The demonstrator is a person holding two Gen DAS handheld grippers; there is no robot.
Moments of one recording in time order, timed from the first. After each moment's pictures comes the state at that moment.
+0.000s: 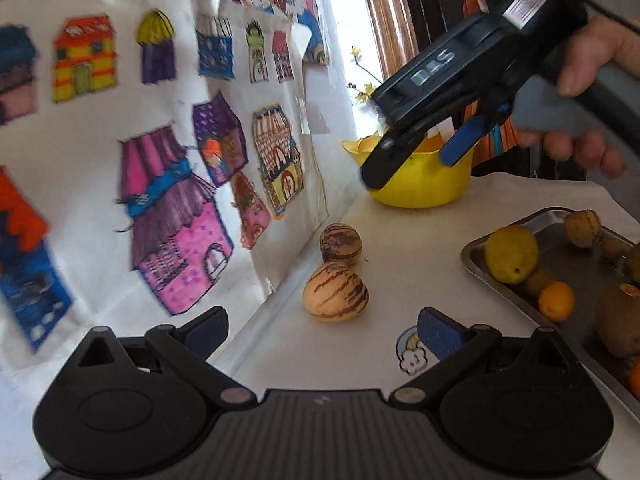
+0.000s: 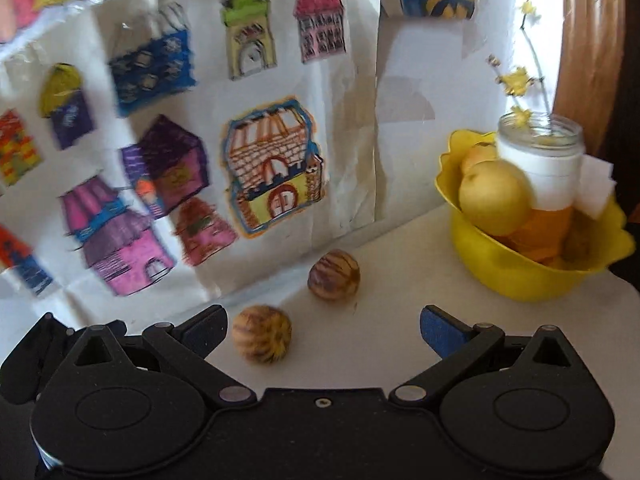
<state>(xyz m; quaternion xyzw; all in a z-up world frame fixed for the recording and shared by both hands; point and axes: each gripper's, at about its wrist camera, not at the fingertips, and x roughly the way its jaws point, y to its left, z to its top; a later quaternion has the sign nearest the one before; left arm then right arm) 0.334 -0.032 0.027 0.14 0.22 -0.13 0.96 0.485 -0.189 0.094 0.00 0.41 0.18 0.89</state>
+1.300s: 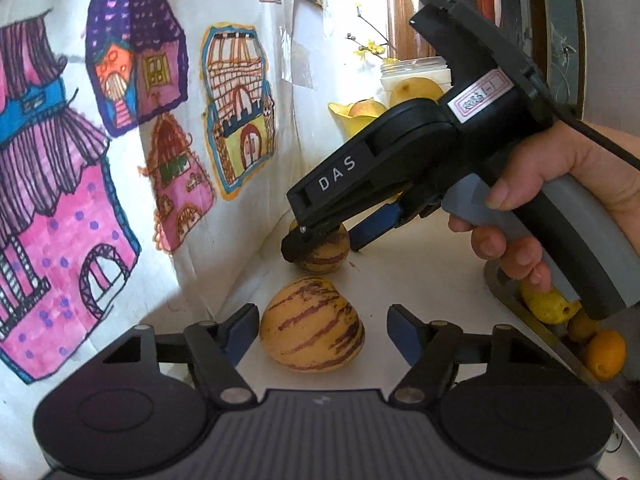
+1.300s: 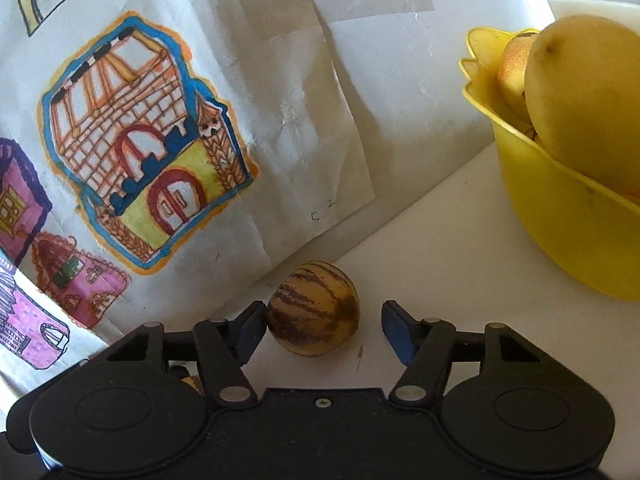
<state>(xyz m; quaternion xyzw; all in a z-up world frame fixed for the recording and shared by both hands) 0.444 -0.051 -0.014 0.08 0.28 -0.18 0.94 0.589 -0.182 -0.017 0.10 0.45 0.20 0.87</state>
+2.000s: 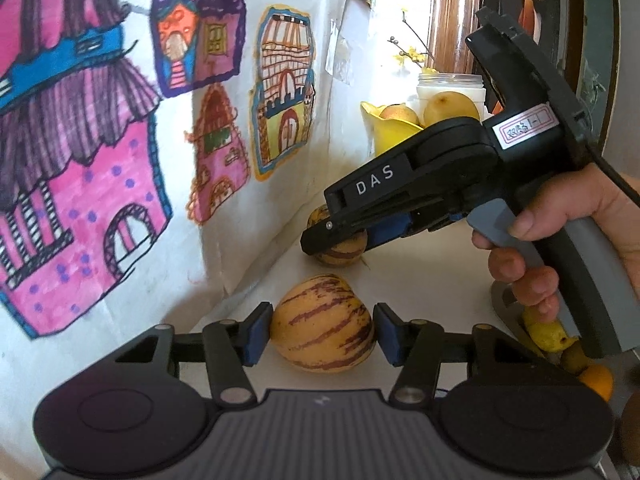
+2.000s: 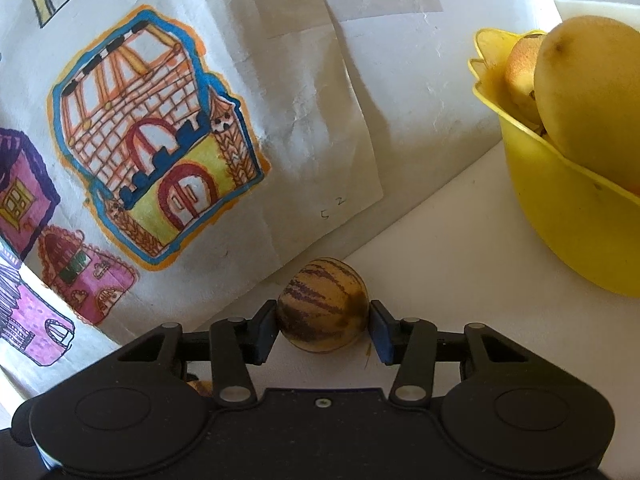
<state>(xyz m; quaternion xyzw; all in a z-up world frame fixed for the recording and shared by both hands) 0.445 -0.028 -0.015 0.01 0.30 -0.15 0.94 0.584 -0.177 -0.016 0.10 0.45 0.21 0.87</state>
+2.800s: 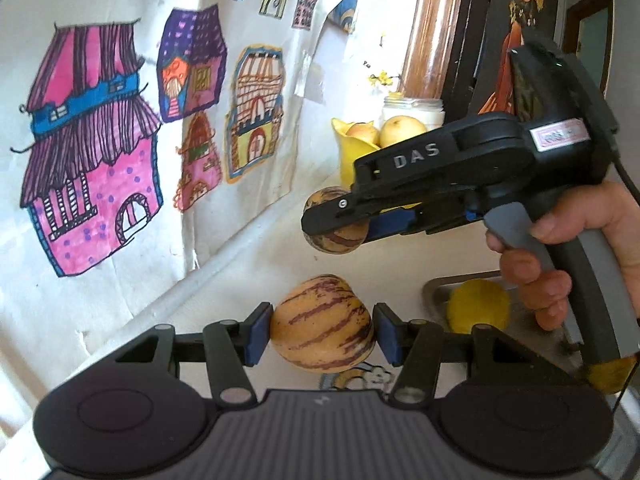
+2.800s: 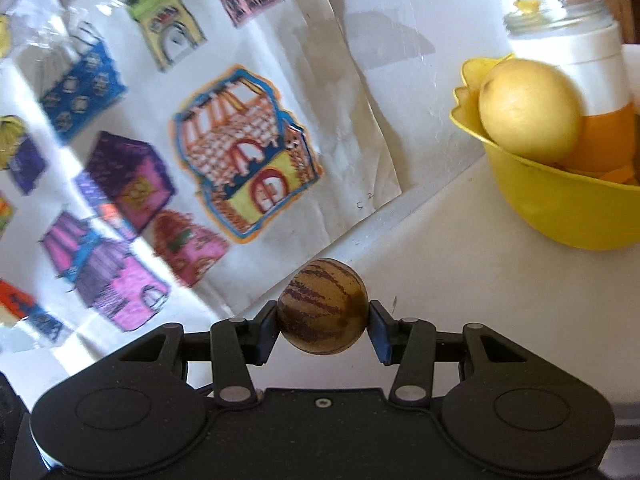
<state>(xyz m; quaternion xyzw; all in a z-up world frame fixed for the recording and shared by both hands) 0.383 -0.032 0.010 -0.03 0.29 -0.18 0.94 0.501 -0.225 0.037 0.14 0.42 0.25 0.86</state>
